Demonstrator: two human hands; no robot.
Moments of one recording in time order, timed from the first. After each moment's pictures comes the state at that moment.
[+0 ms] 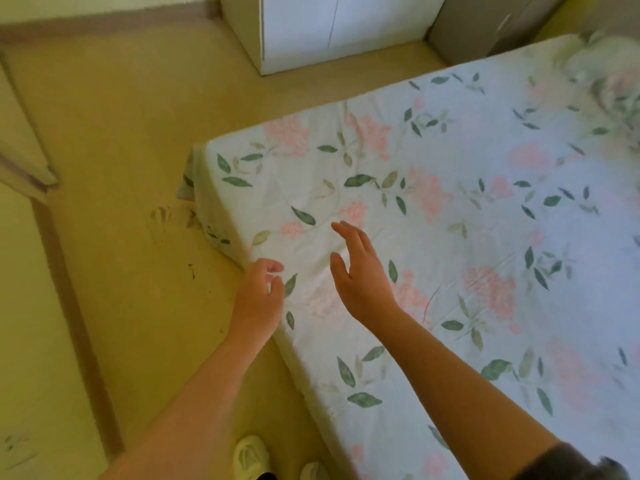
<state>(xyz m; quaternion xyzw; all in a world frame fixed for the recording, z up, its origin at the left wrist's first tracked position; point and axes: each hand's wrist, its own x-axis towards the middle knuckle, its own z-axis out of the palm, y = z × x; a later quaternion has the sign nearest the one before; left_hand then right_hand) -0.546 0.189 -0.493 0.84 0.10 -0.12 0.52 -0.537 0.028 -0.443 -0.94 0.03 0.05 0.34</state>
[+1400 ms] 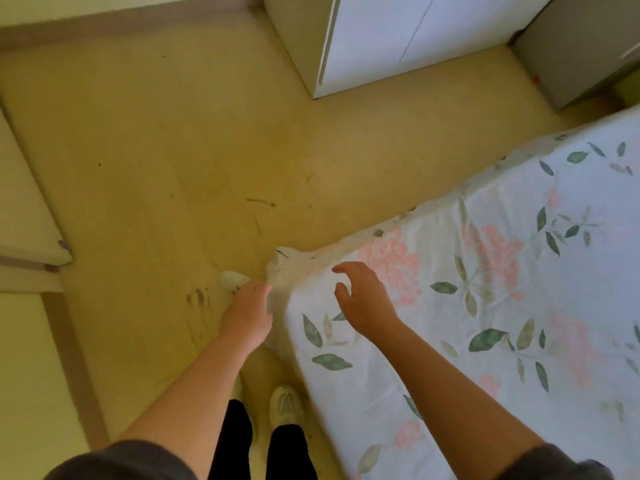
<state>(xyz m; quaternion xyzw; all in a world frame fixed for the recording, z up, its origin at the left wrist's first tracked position) -0.091 0.397 -0.638 0.92 0.03 -0.30 0.26 -0.079 0.199 -0.572 -0.93 0.07 0.23 0.27</state>
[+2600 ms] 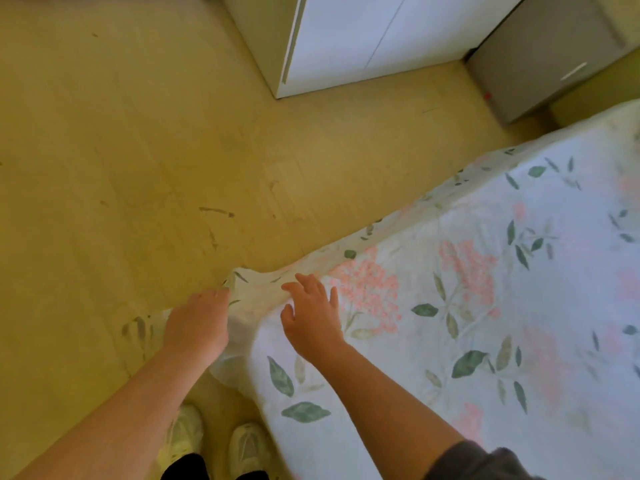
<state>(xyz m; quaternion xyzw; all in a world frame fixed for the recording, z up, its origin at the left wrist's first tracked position) -0.032 0.403 -0.695 0.96 -0.07 -0.27 0.09 -0.044 0.232 -0.648 -0.95 0.06 0.27 0.17</state>
